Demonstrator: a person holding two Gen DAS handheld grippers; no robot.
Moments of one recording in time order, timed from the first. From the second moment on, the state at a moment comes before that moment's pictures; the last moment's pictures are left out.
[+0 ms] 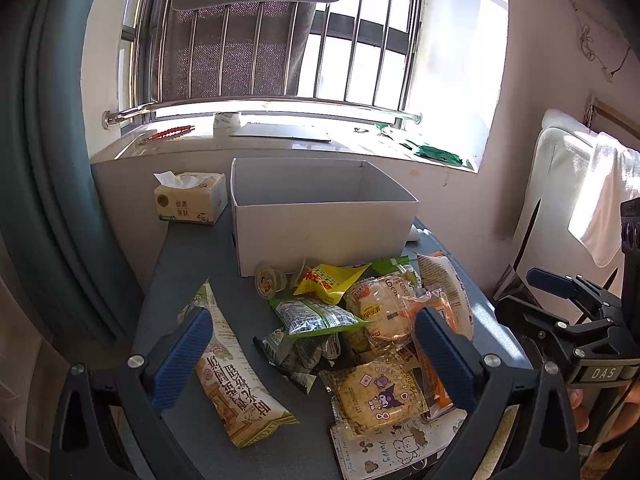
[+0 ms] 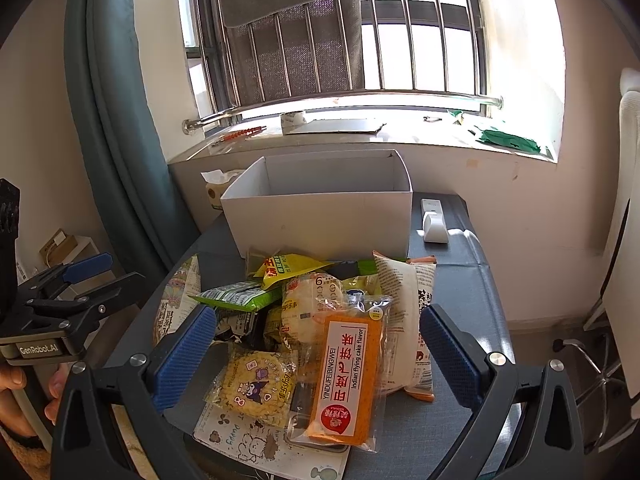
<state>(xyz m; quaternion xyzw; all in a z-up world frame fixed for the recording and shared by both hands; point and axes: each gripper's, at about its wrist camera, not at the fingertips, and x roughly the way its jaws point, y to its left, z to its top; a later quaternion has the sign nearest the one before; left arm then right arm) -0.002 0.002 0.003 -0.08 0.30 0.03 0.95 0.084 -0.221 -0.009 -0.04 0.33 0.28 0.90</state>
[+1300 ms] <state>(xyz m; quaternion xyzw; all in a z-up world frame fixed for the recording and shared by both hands) -0.002 0.003 0.002 -0.07 0.30 0.03 0.95 0.081 -0.223 -0.010 -0.03 0.33 0.28 0.90</state>
